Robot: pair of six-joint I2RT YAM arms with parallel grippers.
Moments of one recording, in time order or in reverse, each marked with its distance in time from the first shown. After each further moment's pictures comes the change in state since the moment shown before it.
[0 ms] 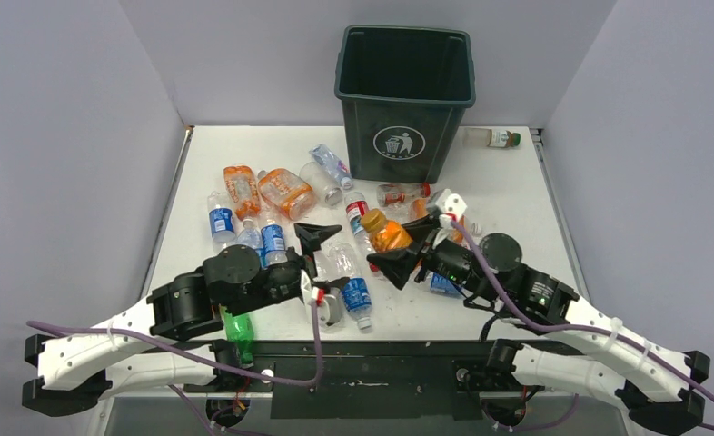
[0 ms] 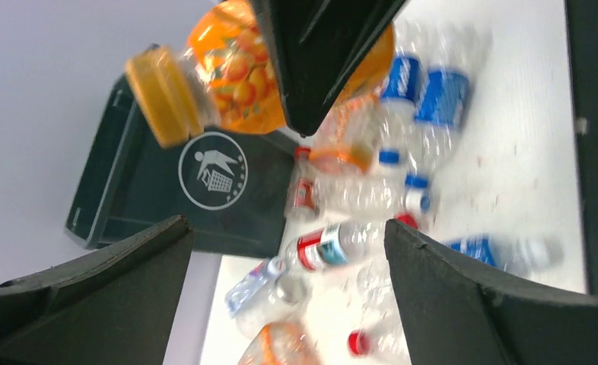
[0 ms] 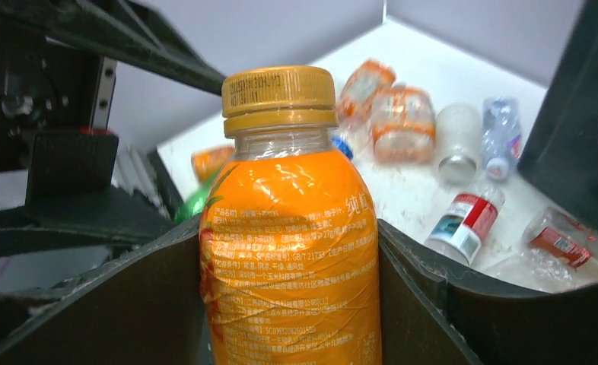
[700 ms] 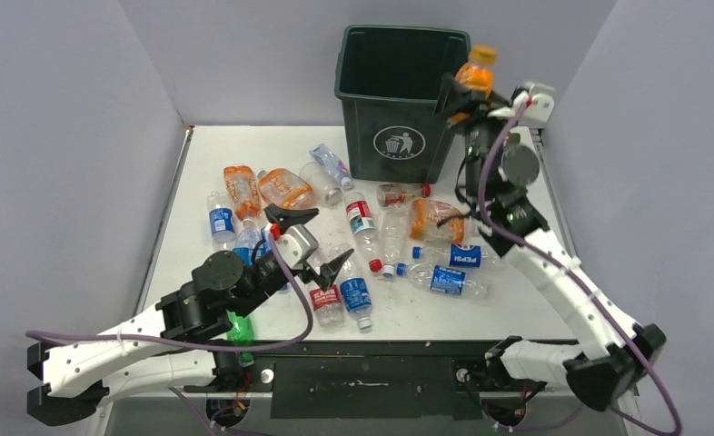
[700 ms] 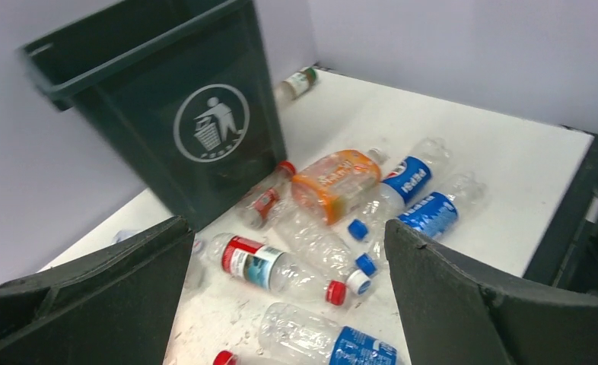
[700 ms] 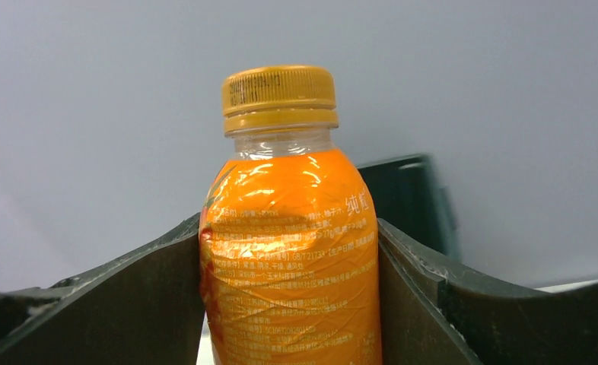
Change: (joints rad) left arm 0.042 -0.057 -0.167 0.410 -0.231 -0.637; right arm -0.376 0.304 0.242 0.674 0.540 -0.061
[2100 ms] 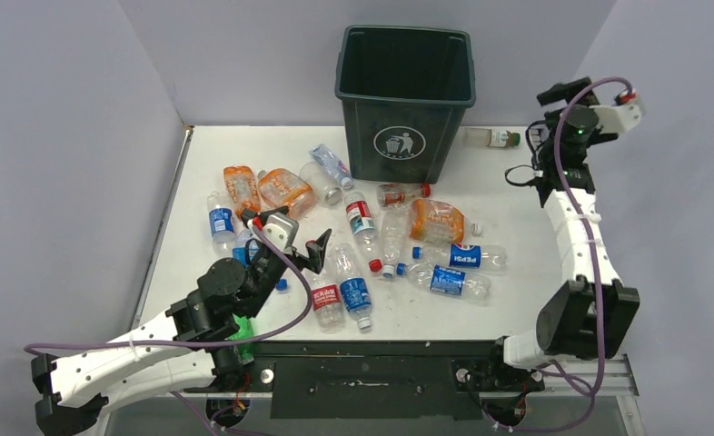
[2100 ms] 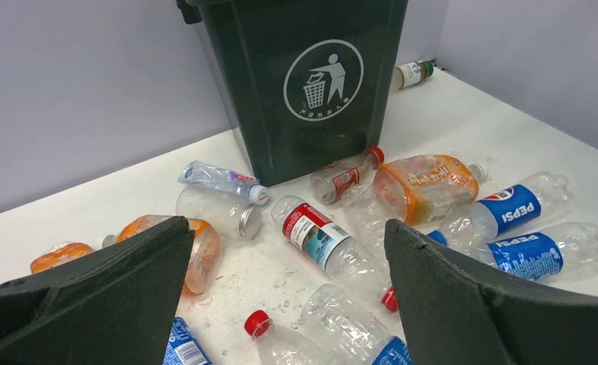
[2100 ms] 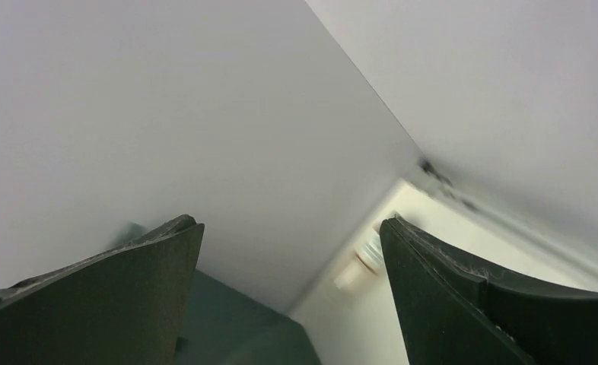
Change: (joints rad) left arm 0.084 -0.085 -0.183 0.152 -0.313 -0.087; right arm -0.779 0.292 0.180 -0.290 -0.095 0.557
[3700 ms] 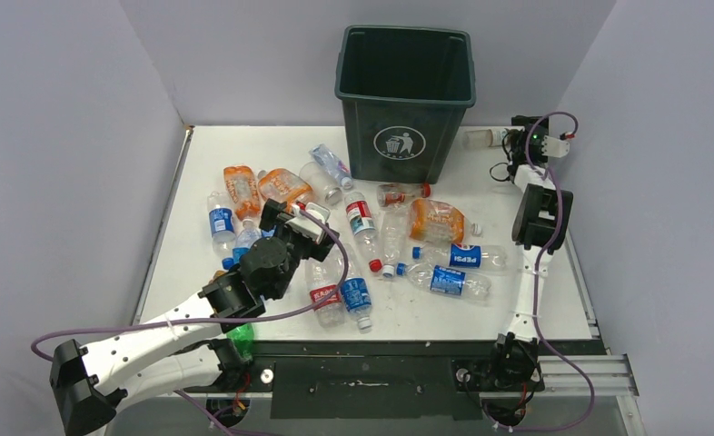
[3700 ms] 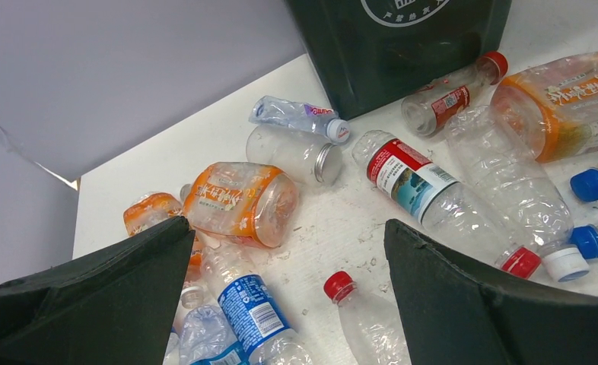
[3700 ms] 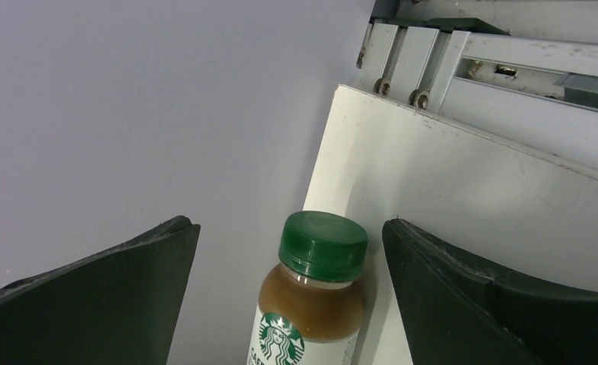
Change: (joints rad) left arm 0.138 0.214 -0.014 0.000 -0.042 0.130; right arm -0.129 1.264 0.708 0.171 -0.210 0.553
